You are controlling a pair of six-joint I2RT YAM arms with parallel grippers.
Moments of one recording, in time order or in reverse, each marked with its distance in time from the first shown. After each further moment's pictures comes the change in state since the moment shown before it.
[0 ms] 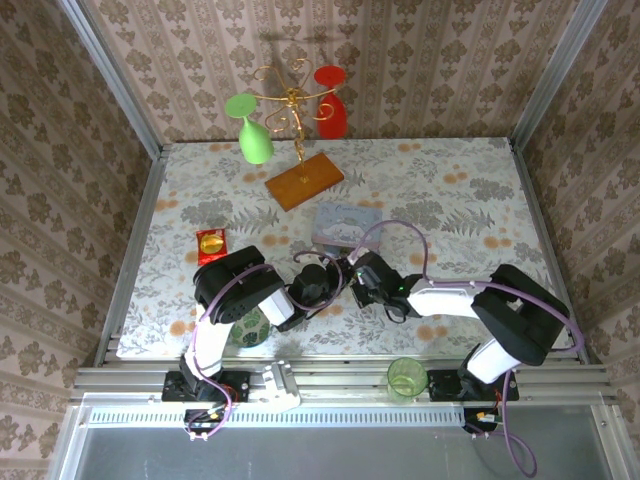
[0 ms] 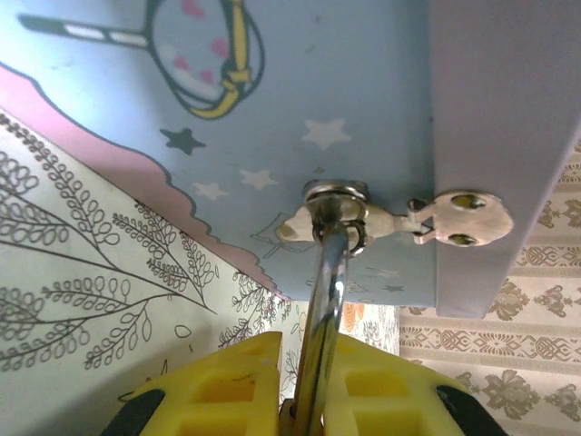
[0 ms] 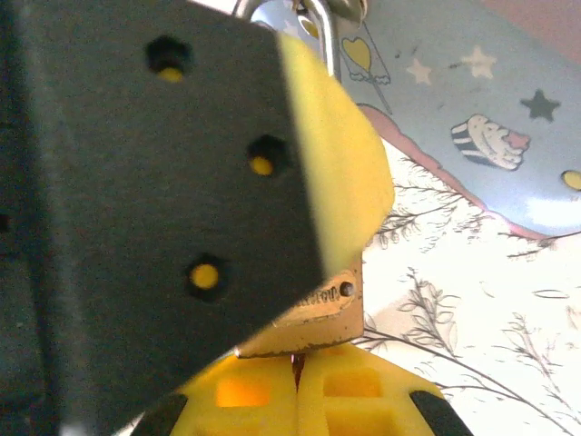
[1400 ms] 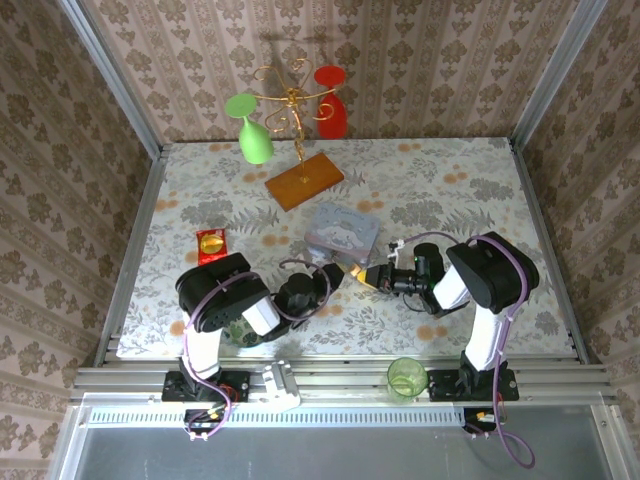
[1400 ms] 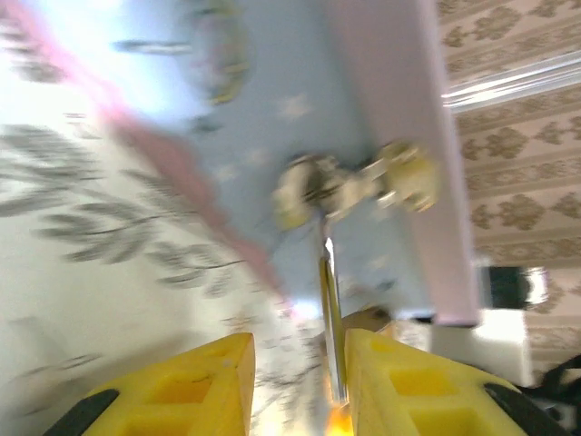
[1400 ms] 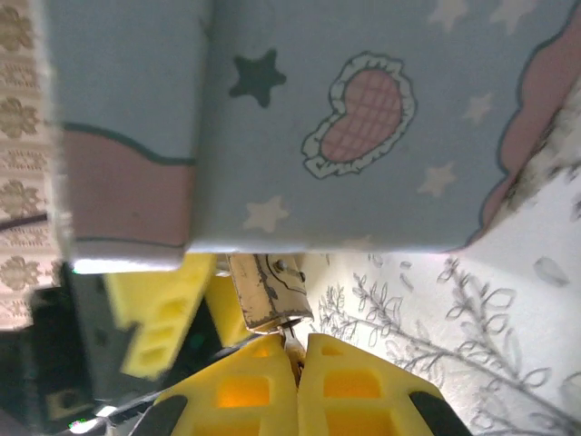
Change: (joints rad) left arm -0.002 -0.118 -0.179 0.032 -0.084 0.125; right arm -0.445 0.340 -0.223 0.967 -0.940 0.690
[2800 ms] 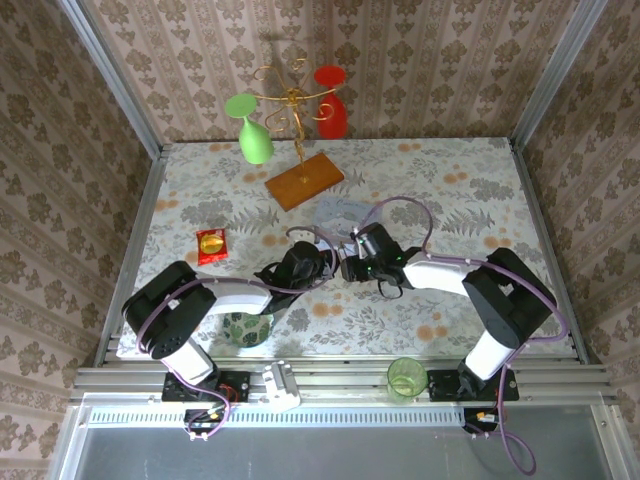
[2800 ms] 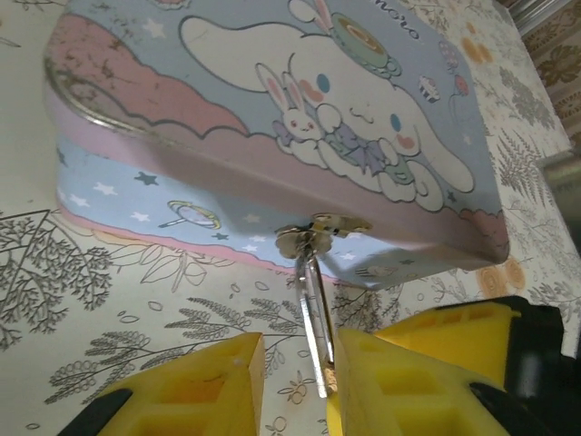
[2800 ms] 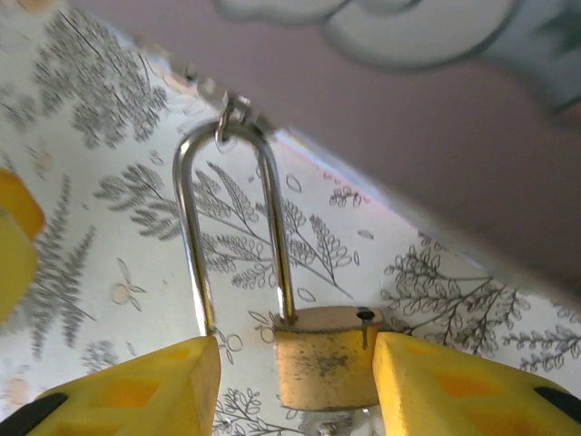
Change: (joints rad) left arm 0.081 -0.316 0.216 -0.764 0.019 0.489; right arm 0.355 -0.222 0.456 -1.150 0.809 -0.536
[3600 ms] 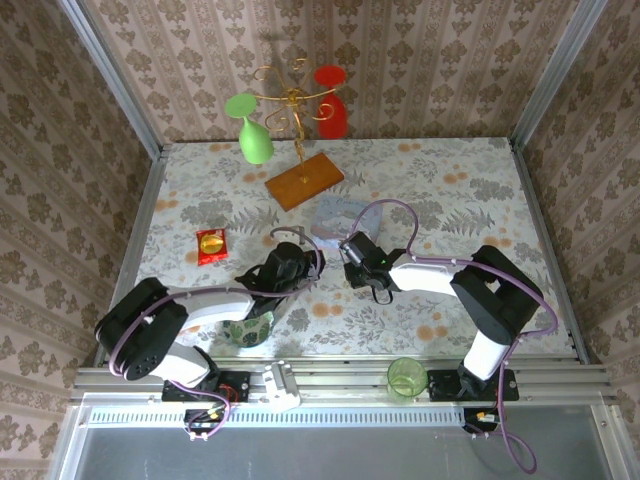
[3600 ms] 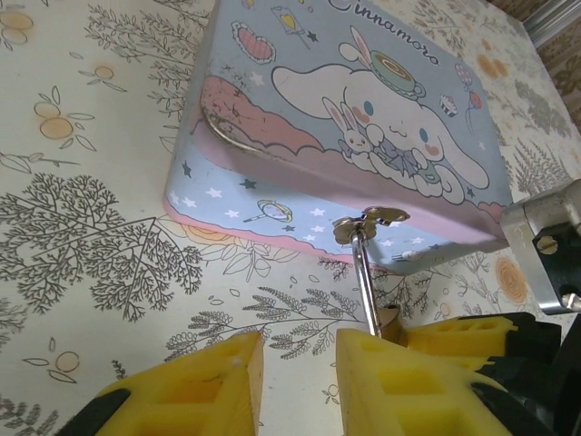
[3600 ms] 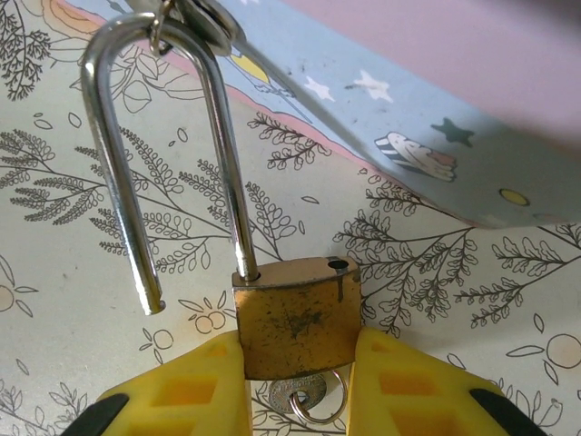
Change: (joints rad) left arm 0.052 -0.175 -0.069 -0.107 -0.007 0.071; right arm 0.073 0.058 0.060 -0.115 0.220 0.054
